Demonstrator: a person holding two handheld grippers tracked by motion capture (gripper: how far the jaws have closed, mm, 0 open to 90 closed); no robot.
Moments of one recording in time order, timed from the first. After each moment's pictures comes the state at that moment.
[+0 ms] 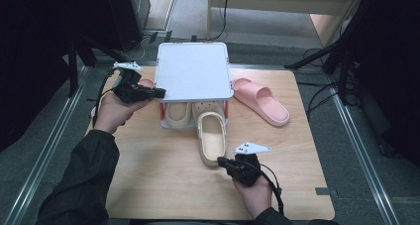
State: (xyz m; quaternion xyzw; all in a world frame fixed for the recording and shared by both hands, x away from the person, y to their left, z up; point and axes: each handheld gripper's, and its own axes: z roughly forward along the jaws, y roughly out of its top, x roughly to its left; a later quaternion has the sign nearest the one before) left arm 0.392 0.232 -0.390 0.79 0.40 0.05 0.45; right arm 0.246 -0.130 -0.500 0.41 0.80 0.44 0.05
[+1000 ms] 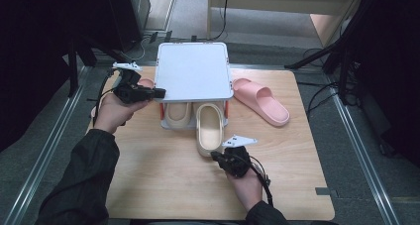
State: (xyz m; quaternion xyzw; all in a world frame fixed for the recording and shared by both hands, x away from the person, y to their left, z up) left arm 0.392 0.233 -0.391 0.79 0.40 0.04 0.46; right arm 0.275 -0.106 -0.511 0.39 0.82 0.41 0.07
